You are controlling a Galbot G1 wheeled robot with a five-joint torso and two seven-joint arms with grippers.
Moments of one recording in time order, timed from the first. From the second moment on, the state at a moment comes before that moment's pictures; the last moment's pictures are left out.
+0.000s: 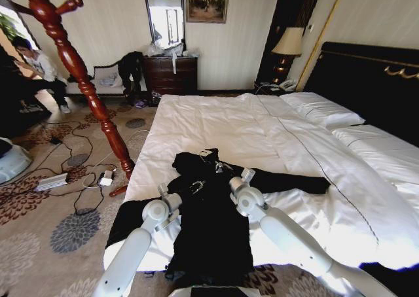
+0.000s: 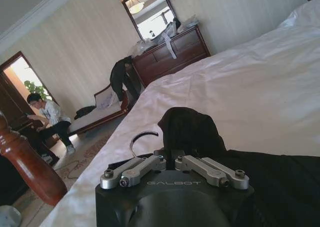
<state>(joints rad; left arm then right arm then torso) 1.01 -1.19 -0.16 -1.76 -1.44 0.49 -0.11 -0.80 0.99 -0.16 1.80 1.11 -0.03 0.39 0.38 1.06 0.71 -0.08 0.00</state>
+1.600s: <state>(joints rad) 0.86 -0.91 -0.09 -1.85 -0.89 0.32 -0.29 -0.92 0.98 -0.10 1.90 0.99 -0.06 0.43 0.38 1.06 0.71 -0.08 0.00</state>
